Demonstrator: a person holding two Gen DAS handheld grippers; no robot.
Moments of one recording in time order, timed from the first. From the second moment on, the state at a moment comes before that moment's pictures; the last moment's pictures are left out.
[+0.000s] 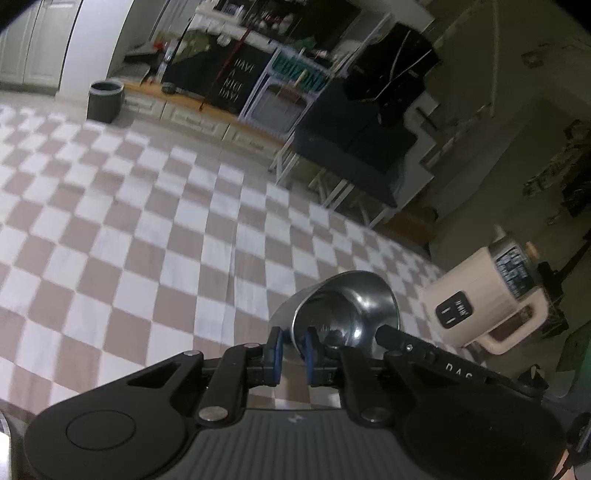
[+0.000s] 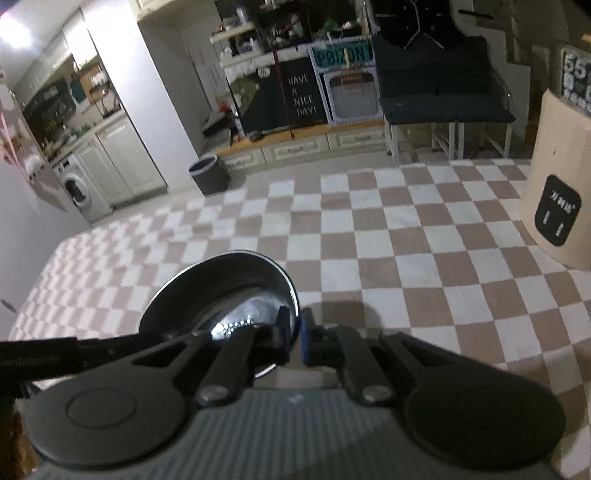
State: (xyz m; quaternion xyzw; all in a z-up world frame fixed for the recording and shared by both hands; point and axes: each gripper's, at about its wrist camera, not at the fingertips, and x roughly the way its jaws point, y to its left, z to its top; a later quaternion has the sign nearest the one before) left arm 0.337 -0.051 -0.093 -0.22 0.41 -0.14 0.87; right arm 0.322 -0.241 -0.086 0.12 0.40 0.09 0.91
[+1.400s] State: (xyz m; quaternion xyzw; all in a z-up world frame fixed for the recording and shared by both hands) left arm 0.131 0.153 -0.046 -0.16 0.34 -0.07 0.92; right arm 0.199 -0.042 -0.040 0.09 0.40 0.24 0.88
